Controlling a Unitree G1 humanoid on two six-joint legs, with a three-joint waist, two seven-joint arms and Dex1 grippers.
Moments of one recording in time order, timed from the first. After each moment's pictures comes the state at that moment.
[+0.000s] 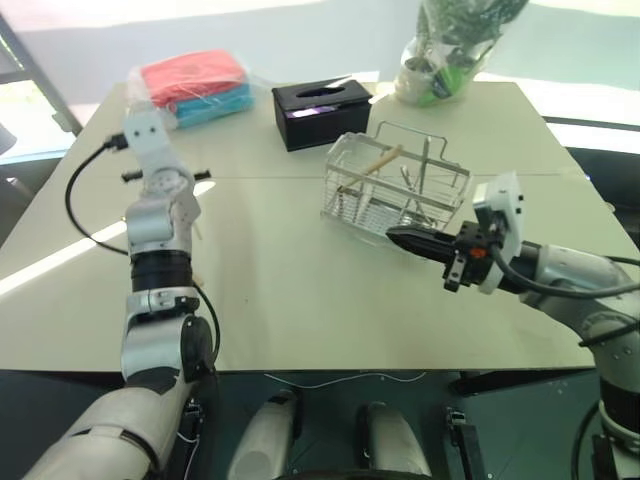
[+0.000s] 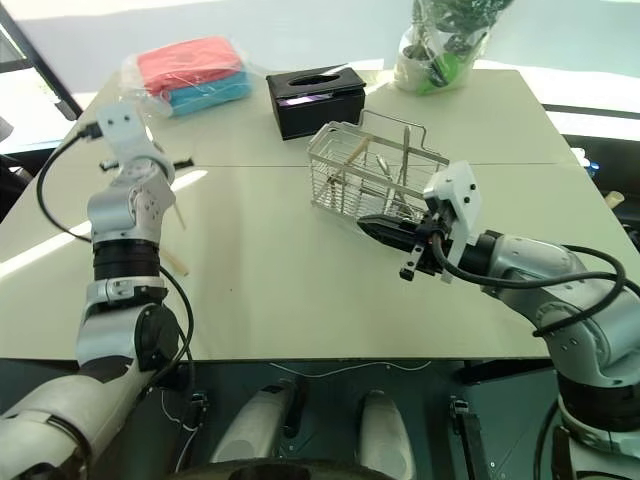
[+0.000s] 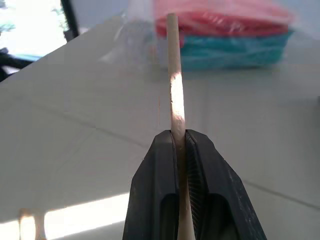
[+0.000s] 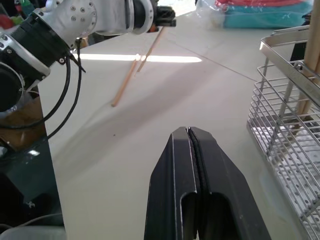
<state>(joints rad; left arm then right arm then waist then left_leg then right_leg) -0.97 0.25 0.32 0.46 -0.16 0.46 0.11 -0.28 -0.77 -0.22 -0.59 0.91 0.87 0.63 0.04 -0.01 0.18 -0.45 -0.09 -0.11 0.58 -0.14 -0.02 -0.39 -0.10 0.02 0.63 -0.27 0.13</state>
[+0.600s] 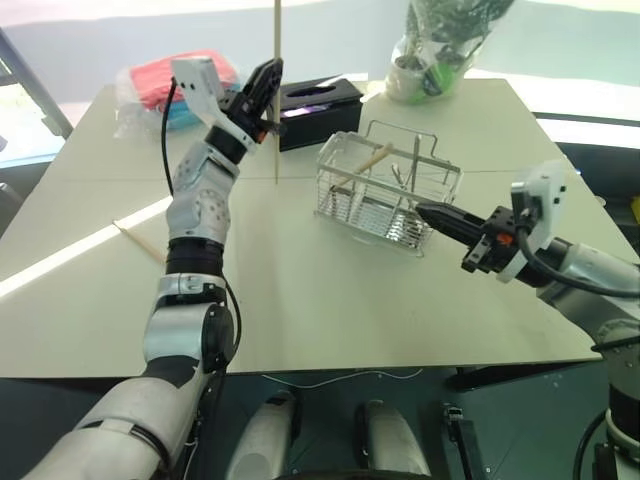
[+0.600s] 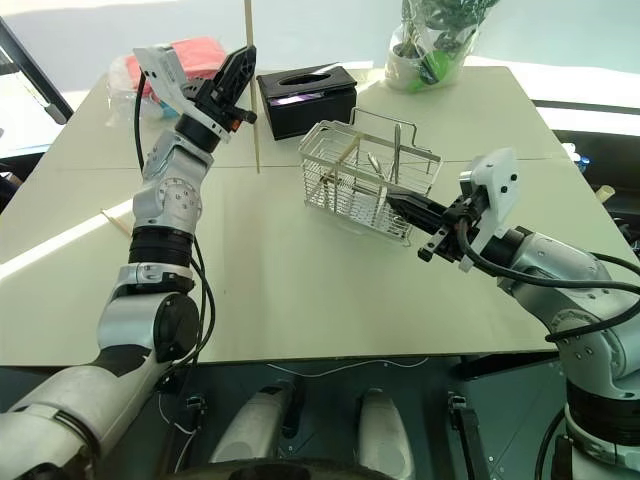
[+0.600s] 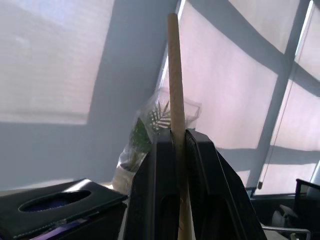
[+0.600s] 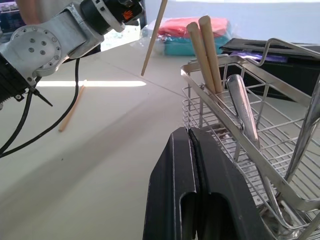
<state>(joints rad) -1.08 0.13 0.31 0.66 -0.52 -0.01 -0.73 -0.23 -0.71 -0.33 -0.61 0.89 0.79 0.48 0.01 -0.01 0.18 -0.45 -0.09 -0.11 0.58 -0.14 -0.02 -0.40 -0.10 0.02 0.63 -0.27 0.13</state>
